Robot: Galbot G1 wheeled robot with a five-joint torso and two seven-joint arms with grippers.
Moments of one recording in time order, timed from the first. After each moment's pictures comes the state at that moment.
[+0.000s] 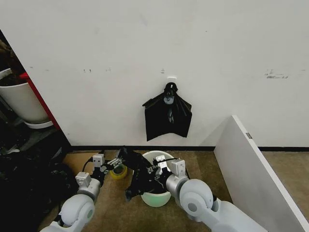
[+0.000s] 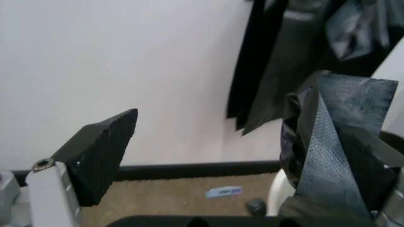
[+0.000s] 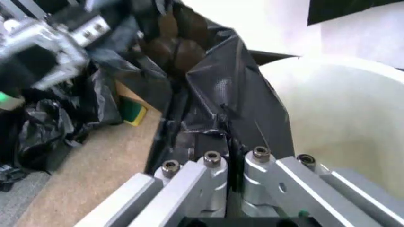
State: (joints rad) left arm 1.39 -1.00 -0.34 -1.87 -0.61 -0.06 -0.08; right arm -0.98 1.07 -0.25 2.07 0.98 -0.56 0.49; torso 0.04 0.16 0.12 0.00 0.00
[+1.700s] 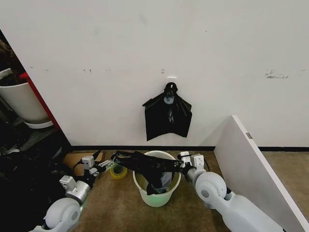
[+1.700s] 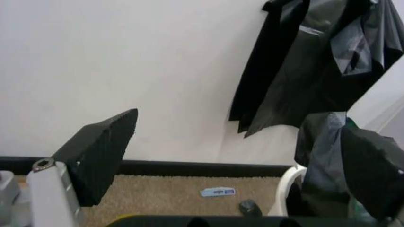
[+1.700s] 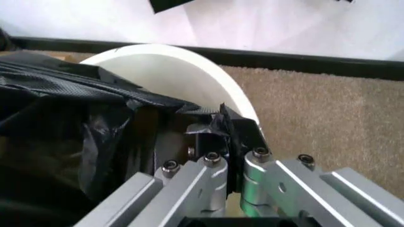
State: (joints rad) left arm 1.42 -0.91 -0.39 -1.81 -0.84 -0.17 0.05; right arm -1.01 1.00 -0.08 1.90 0.96 -0.56 0.53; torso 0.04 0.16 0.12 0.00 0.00
